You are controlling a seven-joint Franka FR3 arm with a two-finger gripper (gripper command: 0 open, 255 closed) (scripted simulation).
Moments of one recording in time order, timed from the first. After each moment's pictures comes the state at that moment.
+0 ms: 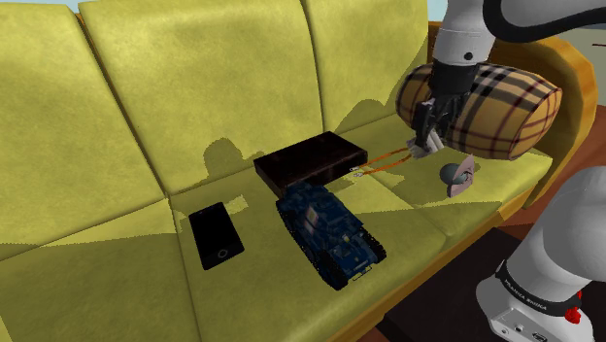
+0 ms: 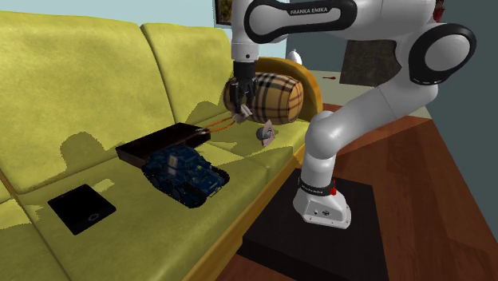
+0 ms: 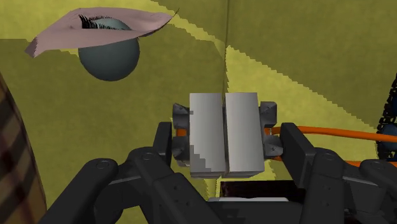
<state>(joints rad) 0.01 -0.90 0.07 -2.53 0.07 1.66 0.20</state>
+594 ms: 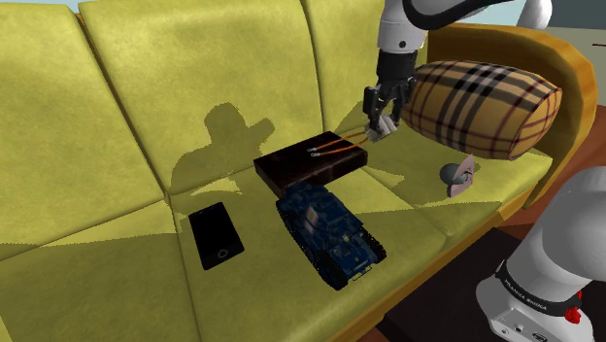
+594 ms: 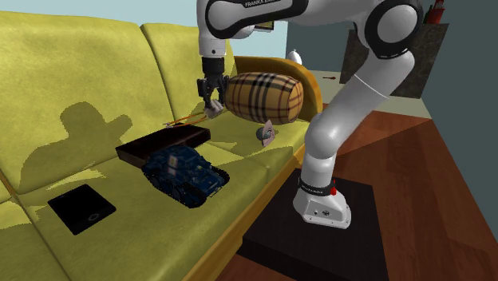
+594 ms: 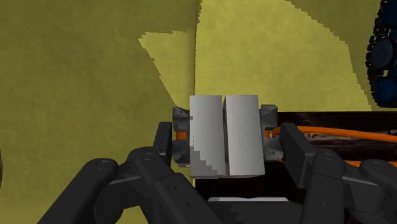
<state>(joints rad) 0.00 -0.54 0.12 -2.27 0.07 1.76 0.23</state>
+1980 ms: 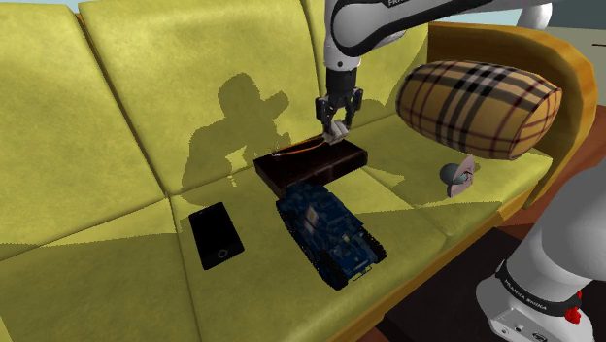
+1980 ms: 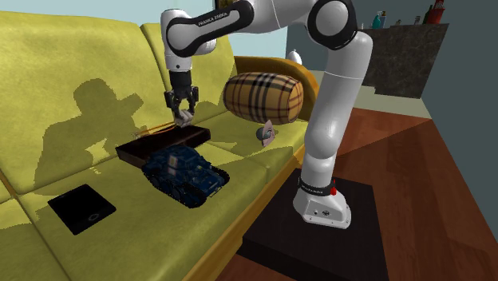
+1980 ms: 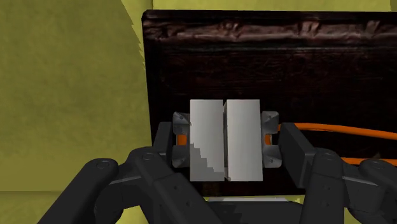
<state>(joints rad) -0.01 -0.13 0.16 -2.00 0.03 1.91 0.29</state>
